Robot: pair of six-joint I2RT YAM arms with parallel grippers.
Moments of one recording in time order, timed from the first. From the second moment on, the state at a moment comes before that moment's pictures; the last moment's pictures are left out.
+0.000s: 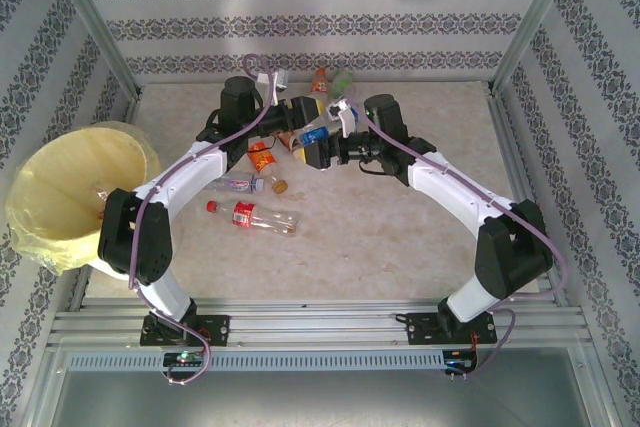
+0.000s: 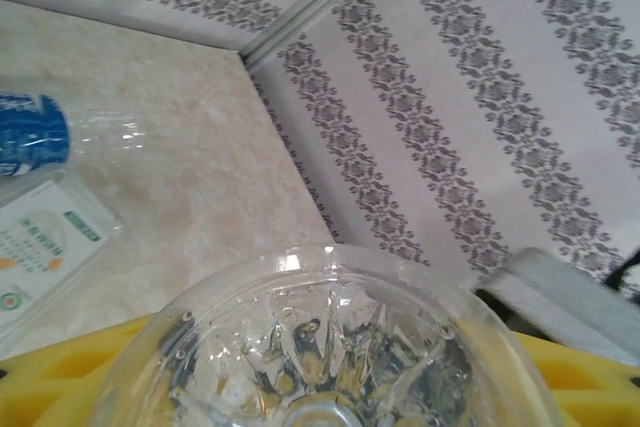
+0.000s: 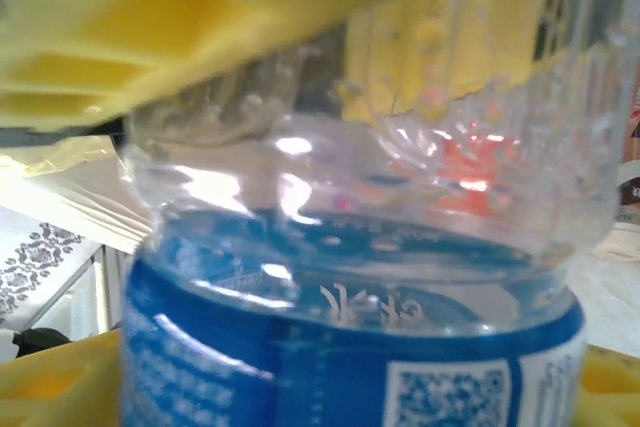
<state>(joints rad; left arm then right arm) -0.35 1.69 1.32 0.11 0.67 -0.73 0.48 1.57 1.22 -0.15 -0.71 0.28</state>
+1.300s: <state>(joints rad) -0.16 1.31 1.76 -0.74 -0.93 -0.05 0.37 1.23 0.93 0.09 -0.15 0.40</state>
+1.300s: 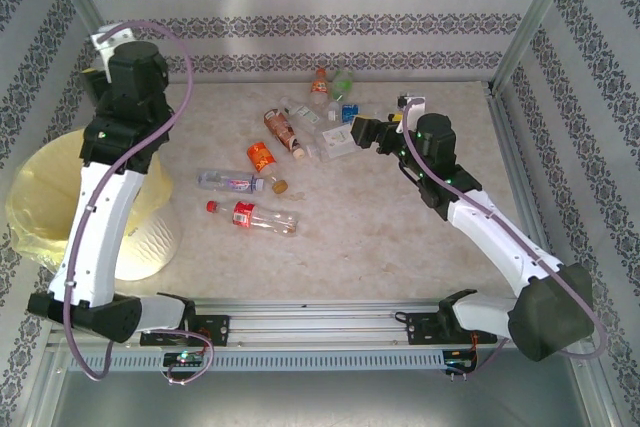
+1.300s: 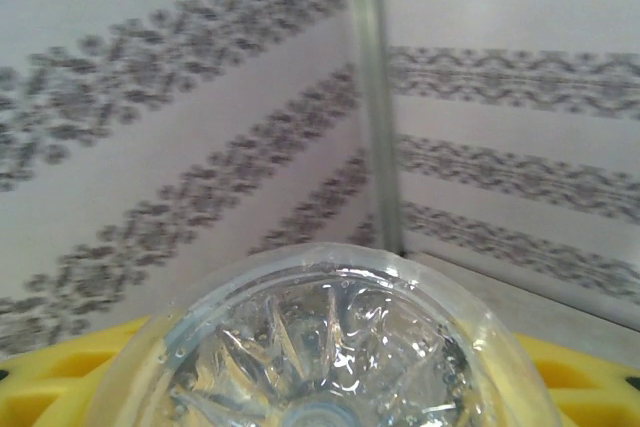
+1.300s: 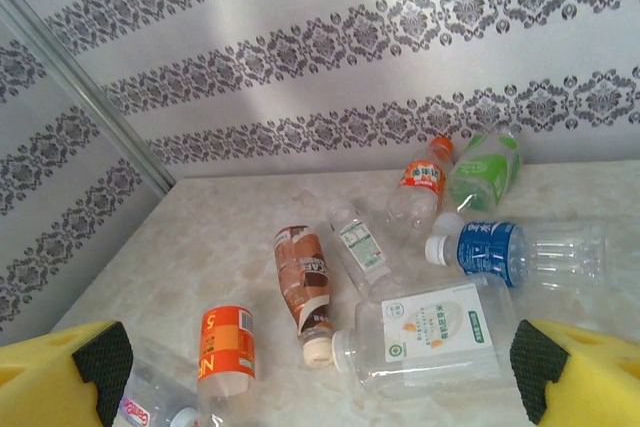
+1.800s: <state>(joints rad) 0.27 1.09 1.49 -0.96 -0.95 -0.28 0.37 1.30 1.03 0.05 -0.17 0.41</state>
